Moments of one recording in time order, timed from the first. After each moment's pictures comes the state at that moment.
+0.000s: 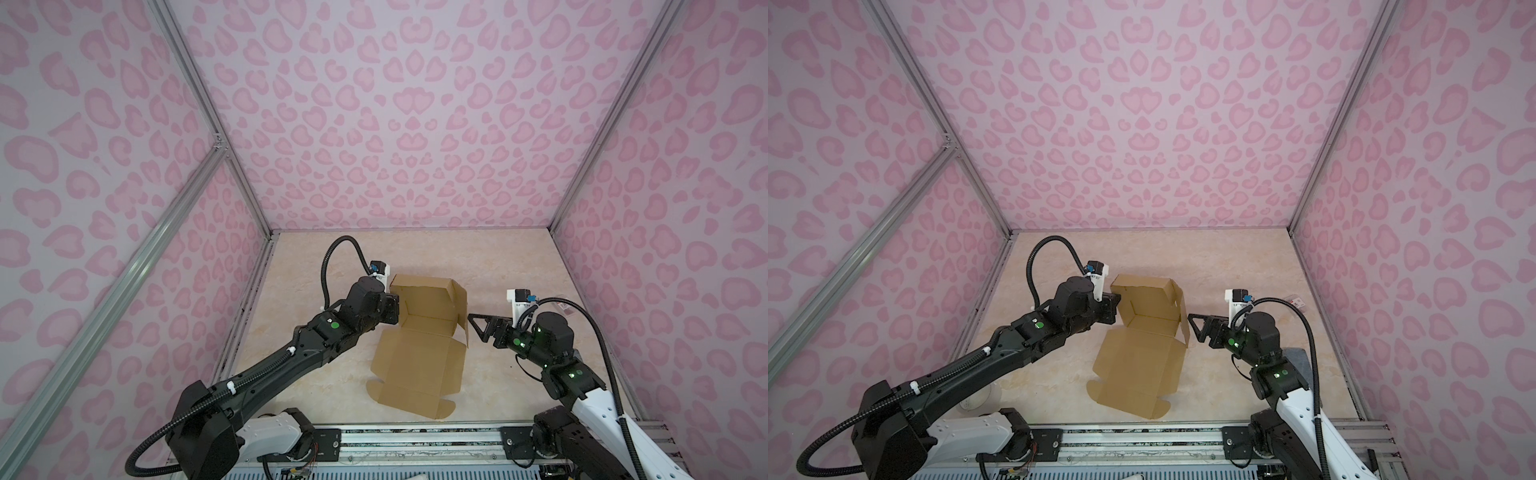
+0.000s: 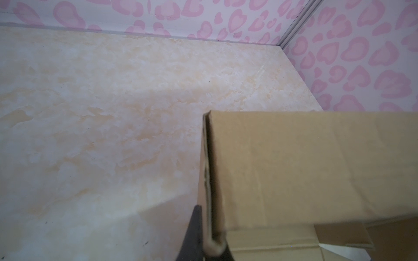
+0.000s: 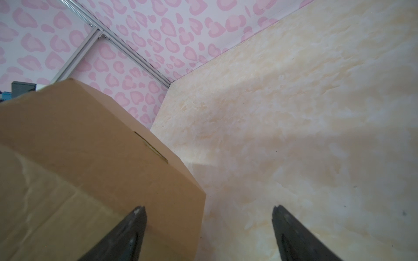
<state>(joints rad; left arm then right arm) -0.73 1.23 0.92 -0.26 -0.11 -0.48 0.32 0.67 0.41 -0.09 -0.39 0.64</state>
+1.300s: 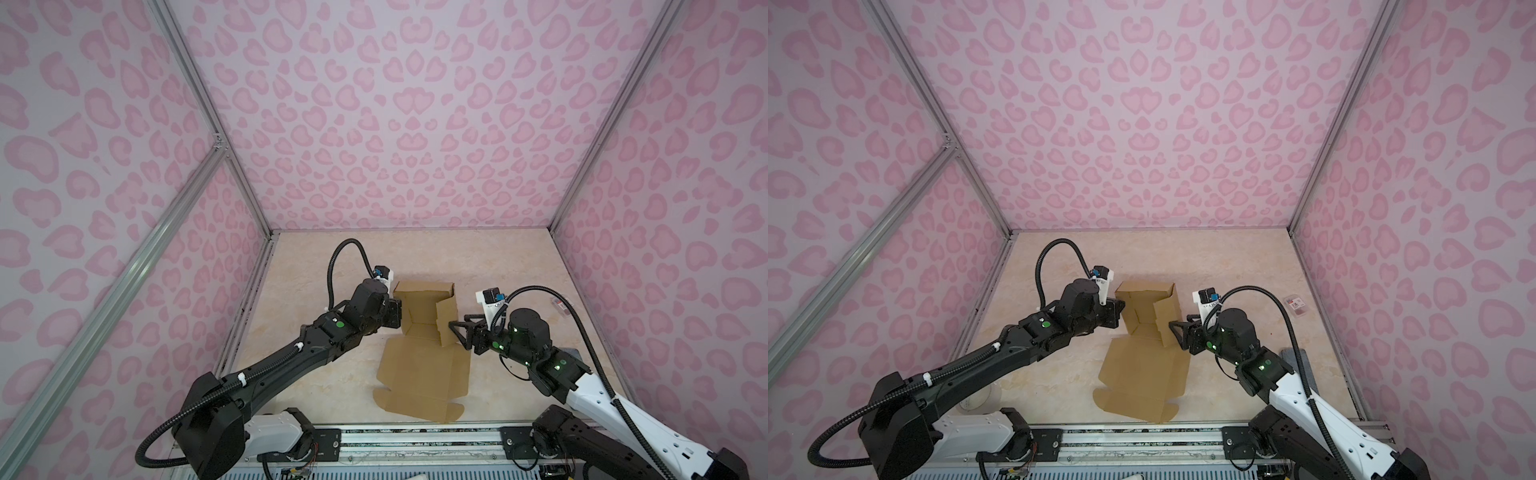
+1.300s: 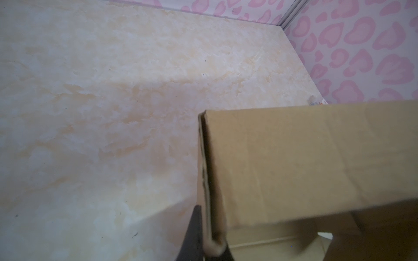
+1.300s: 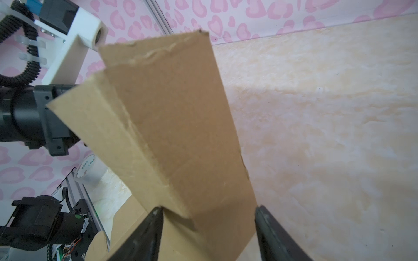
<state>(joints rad) -0.74 1.27 0.89 -0.24 -0.04 -0.50 0.60 0.81 0.51 -0.11 -0.18 0.41</state>
